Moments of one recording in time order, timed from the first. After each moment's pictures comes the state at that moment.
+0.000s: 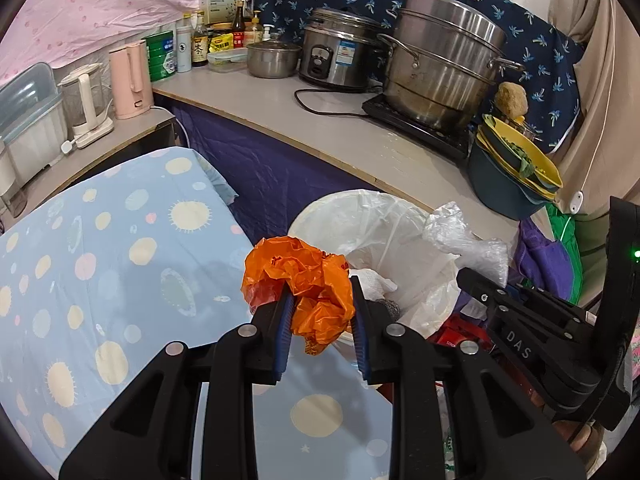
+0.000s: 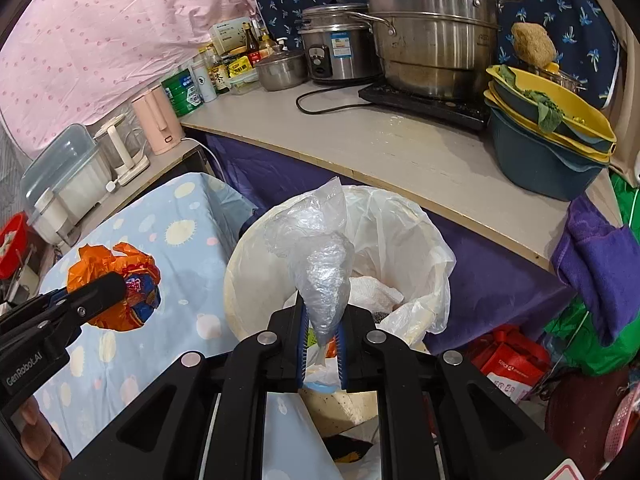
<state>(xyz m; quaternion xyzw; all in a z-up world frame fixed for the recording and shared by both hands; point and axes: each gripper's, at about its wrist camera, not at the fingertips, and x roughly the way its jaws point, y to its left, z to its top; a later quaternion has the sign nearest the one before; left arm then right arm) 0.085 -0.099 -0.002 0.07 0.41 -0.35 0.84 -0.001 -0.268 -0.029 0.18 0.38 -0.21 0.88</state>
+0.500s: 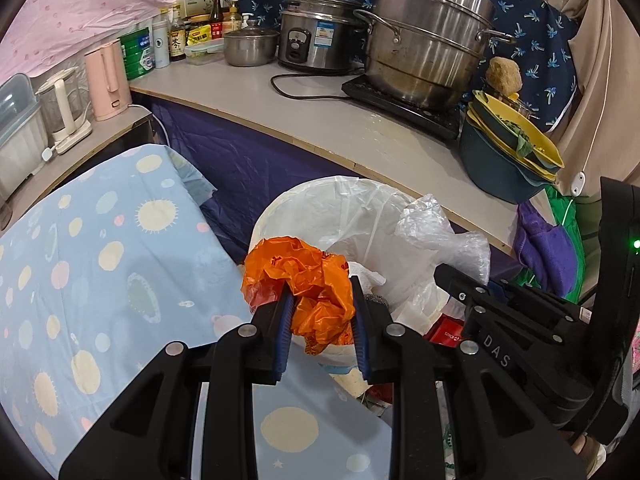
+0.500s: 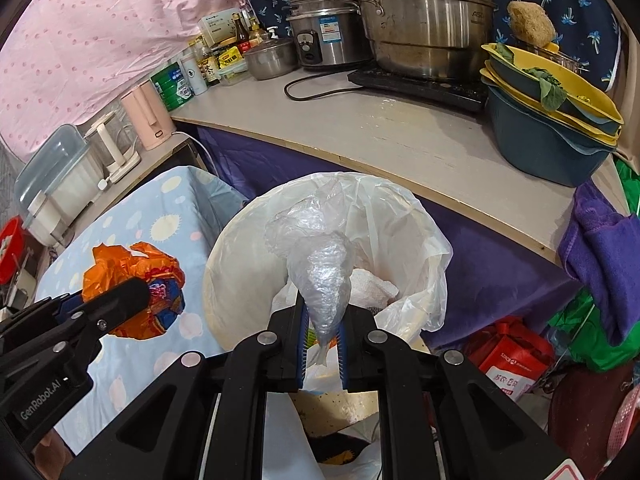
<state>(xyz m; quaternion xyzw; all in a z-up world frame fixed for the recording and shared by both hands) 0.085 -0.143 -0.020 0.09 0.42 -0.36 0.83 0.010 -0.289 -0.047 0.20 0.40 -0.20 0.87</state>
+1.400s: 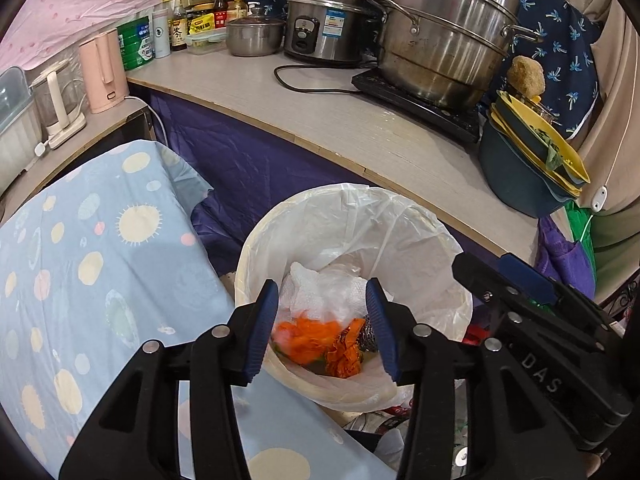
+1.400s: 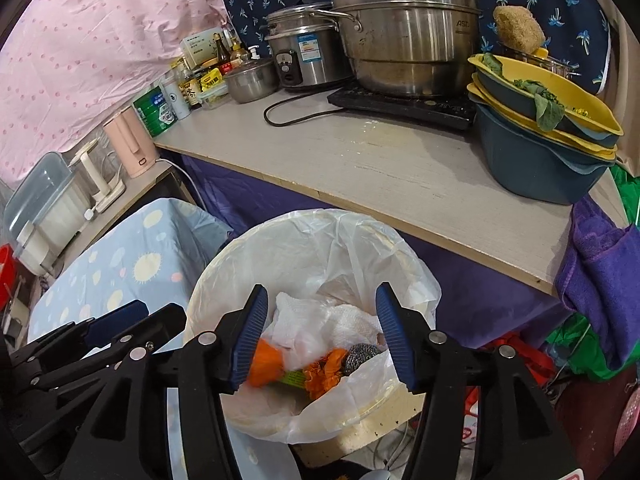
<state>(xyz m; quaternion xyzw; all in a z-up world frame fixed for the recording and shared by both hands) 0.115 -0.177 -0.040 0.09 0.43 -0.34 0.83 0.025 -0.316 -0.039 0.20 0.36 -0.23 0.88</state>
